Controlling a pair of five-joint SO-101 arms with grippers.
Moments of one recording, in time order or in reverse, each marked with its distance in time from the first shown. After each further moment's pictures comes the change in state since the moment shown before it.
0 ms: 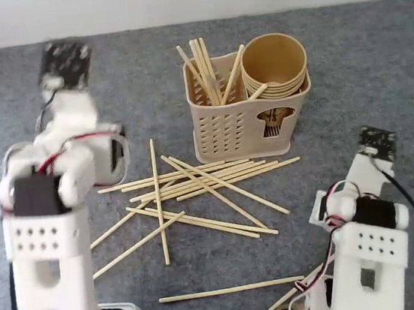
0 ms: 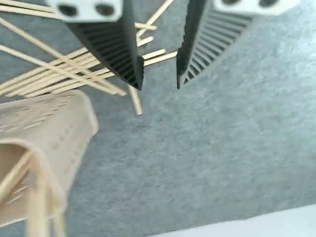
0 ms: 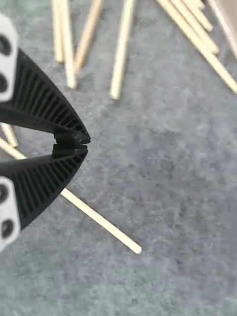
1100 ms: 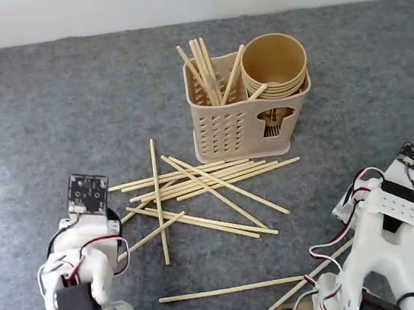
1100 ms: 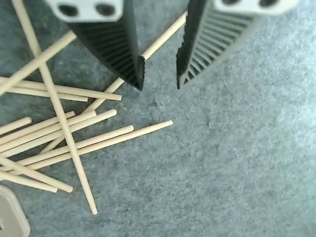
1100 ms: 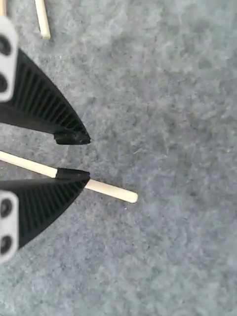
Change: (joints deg) left arm -10.1 -53.0 67.5 -16.0 -12.0; right arm 12.9 26.1 -0.1 -16.7 -5.8
